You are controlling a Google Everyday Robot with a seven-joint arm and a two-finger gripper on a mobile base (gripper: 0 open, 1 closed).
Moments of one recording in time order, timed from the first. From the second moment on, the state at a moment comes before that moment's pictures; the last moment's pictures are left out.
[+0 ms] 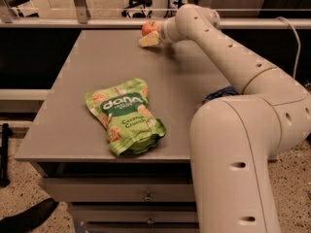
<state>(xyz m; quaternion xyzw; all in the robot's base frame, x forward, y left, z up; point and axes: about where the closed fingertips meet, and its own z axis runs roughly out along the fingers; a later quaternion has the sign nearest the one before) 0.921 -0.041 0.840 -0.26 0.83 0.10 0.48</state>
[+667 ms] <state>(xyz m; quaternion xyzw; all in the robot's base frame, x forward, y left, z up) 0.913 -0.048 0.853 -0.27 0.81 0.11 0.50</state>
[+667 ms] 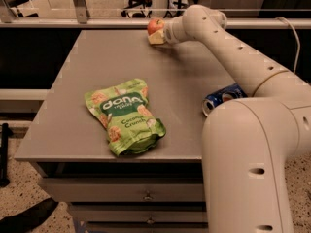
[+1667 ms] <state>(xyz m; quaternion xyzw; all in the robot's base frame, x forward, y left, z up) 0.832 -0.062 0.912 -0.37 0.76 0.16 0.51</state>
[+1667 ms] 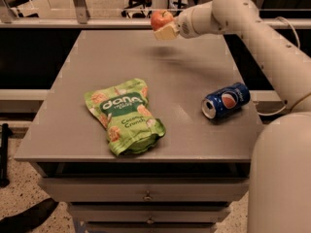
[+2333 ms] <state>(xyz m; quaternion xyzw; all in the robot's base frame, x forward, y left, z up) 0.739 -0.100 0.901 -0.49 0.75 0.18 0.41</state>
